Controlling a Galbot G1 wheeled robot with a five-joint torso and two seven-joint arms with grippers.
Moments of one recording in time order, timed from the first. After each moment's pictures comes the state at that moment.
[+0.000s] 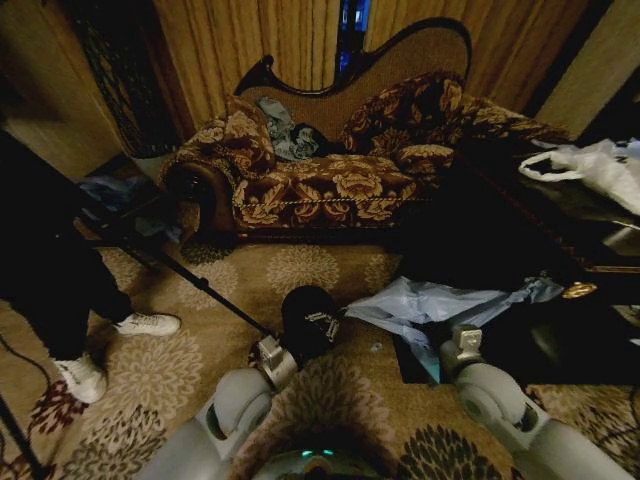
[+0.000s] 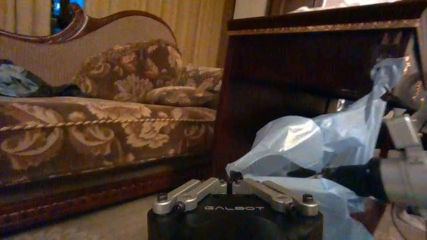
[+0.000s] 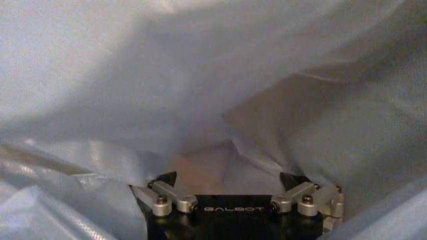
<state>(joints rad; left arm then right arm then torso) 1.23 -1.08 -0.08 -2.22 -0.39 0.26 0.12 -1.35 0.72 0.35 2.14 0.75 -0.31 0.43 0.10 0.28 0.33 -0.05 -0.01</state>
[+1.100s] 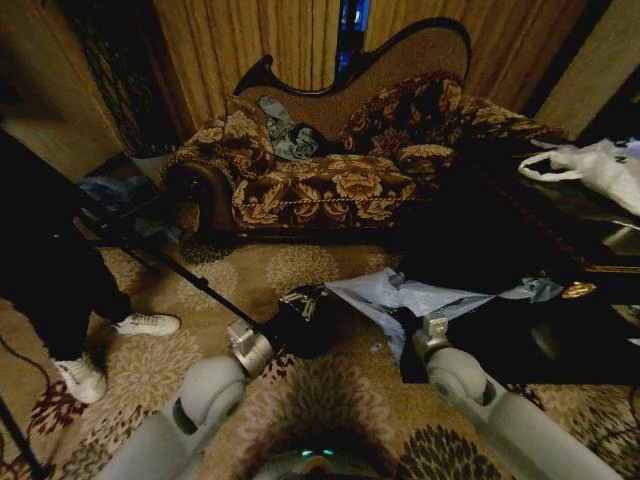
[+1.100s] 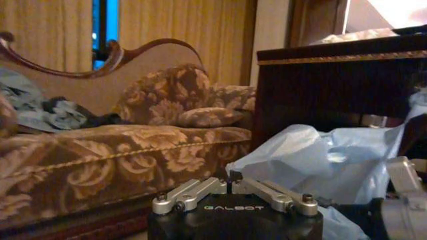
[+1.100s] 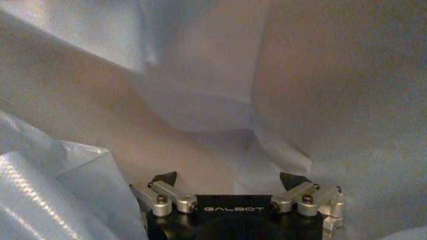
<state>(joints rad) 1.26 -1.00 -0.27 -2.35 -0.48 0.30 0.07 -1.03 0.79 0.04 2.04 0.75 -0.31 0.46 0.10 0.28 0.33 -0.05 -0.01</state>
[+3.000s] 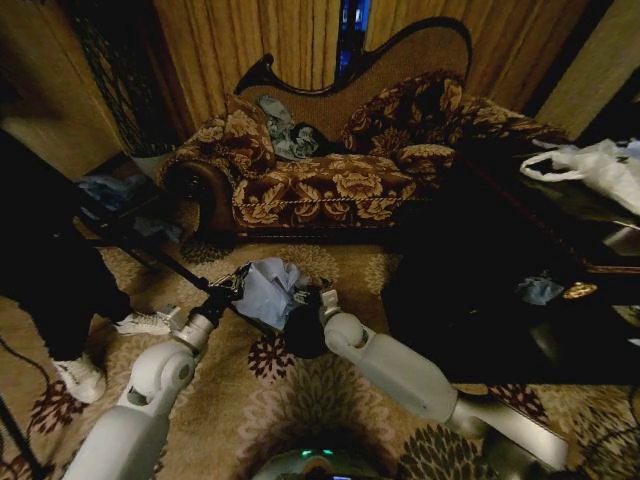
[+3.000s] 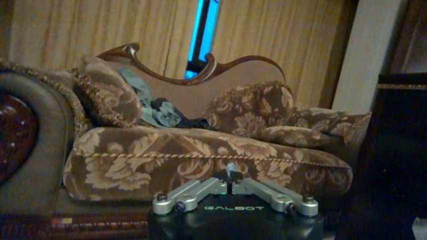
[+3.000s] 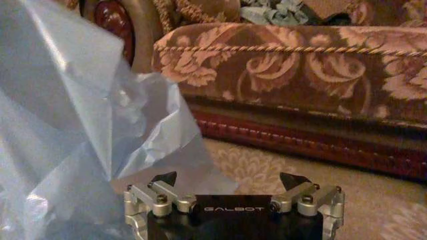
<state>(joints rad) 1.32 -1.06 -0.63 -2.15 -0.67 0.20 0.16 -0.50 1.17 -0.49 1.61 0.77 -0.31 0.55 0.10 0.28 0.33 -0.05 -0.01</state>
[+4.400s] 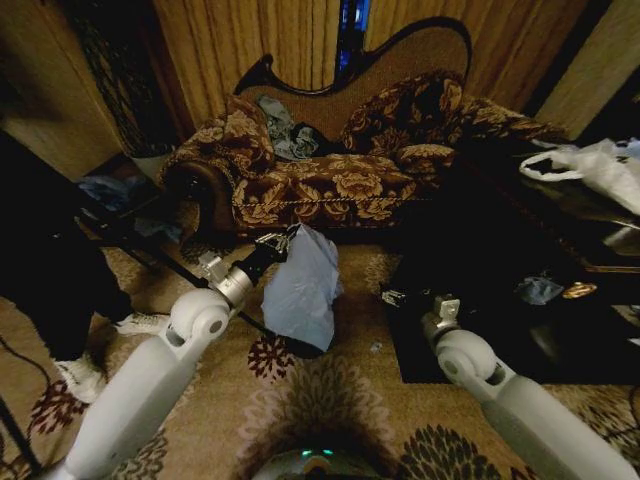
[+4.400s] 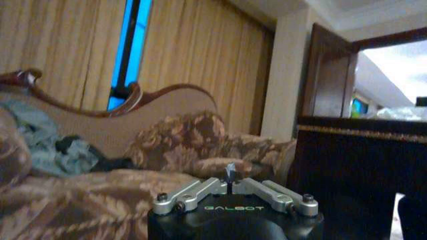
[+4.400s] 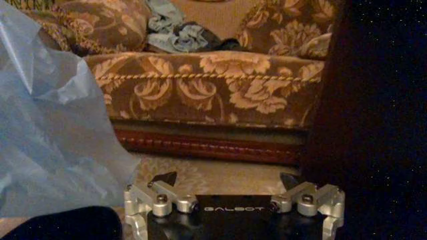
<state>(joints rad) 0.81 -0.90 -0.25 -2.09 -0.86 0.23 0.06 -1.10 0.74 0.24 2.07 0.84 -0.34 0.39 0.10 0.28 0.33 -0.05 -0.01</state>
